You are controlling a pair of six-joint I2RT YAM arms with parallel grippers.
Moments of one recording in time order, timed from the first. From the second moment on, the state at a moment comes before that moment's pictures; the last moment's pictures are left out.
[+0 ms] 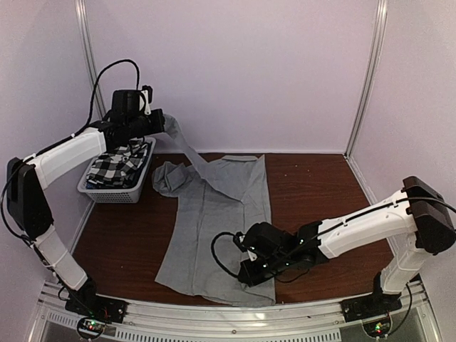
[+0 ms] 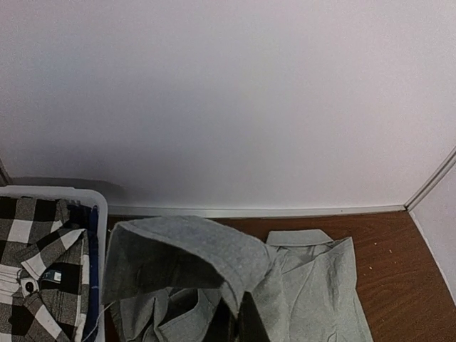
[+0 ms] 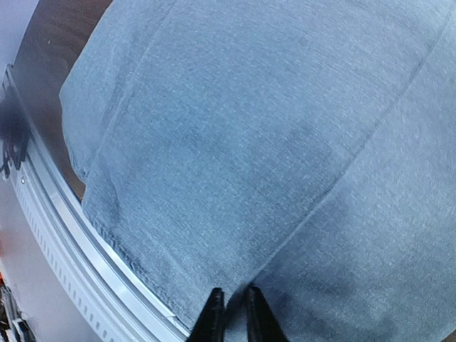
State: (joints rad) left arm -0.39 1.65 1.51 -0.15 -0.09 -0.31; right arm 1.24 1.66 0.90 -0.21 -0.08 0.79
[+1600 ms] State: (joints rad) left arm -0.41 1.40 1.25 -0.20 -0.10 -0.32; right arm 0.34 2.30 1.65 0.05 -0.49 0.63
